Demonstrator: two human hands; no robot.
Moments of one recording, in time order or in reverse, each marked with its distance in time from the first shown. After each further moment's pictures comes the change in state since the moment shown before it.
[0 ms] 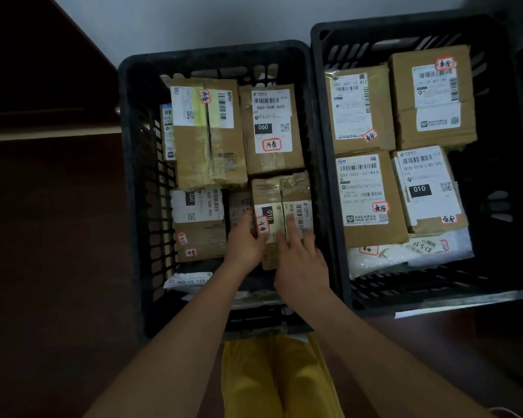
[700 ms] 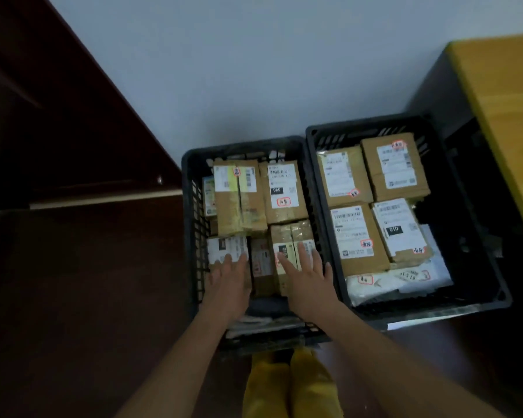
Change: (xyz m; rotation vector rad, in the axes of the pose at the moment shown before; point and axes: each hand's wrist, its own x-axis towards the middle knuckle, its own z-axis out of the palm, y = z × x) left_hand -0.099 0.041 -0.107 0.980 -0.099 0.094; right_hand -0.057 -0.029 -0.066 0.024 -0.022 -0.010
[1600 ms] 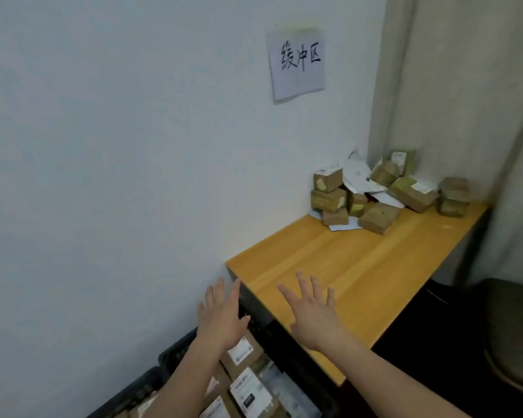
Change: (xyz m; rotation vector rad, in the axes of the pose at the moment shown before) left_hand -0.132 0.416 -0.212 0.314 0.495 0.577; right_hand -0.277 0.269 -0.224 0.214 0.739 0.357
